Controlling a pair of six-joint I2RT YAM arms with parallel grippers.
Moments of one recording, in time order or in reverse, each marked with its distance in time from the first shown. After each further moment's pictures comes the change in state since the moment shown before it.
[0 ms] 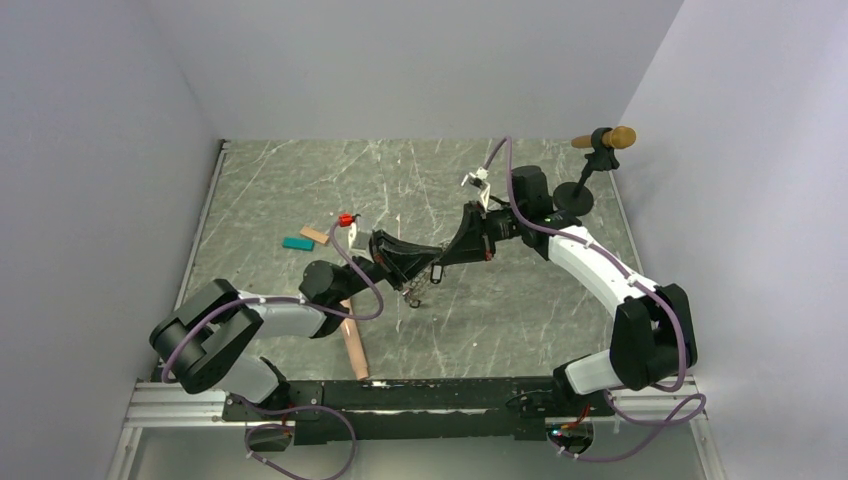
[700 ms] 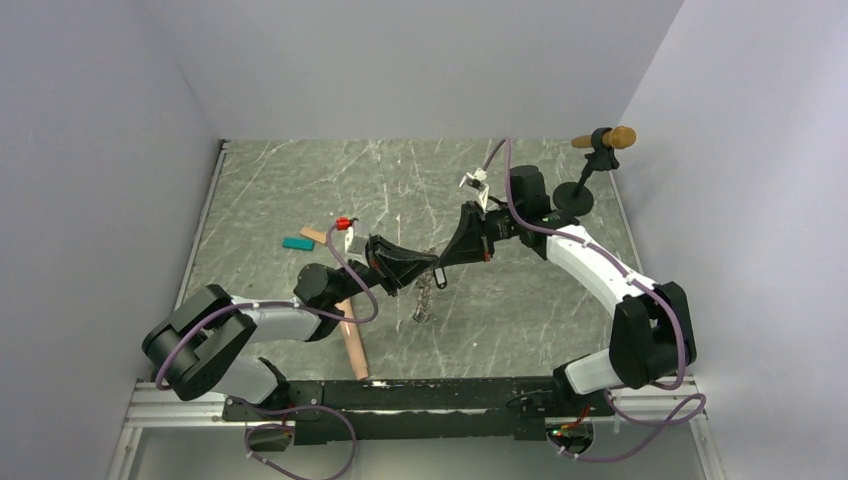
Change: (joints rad) left arm 0.016 -0.044 -0.038 -0.008 0.048 -0.006; right arm 0.016 0.005 0.003 0.028 -0.034 -0.024
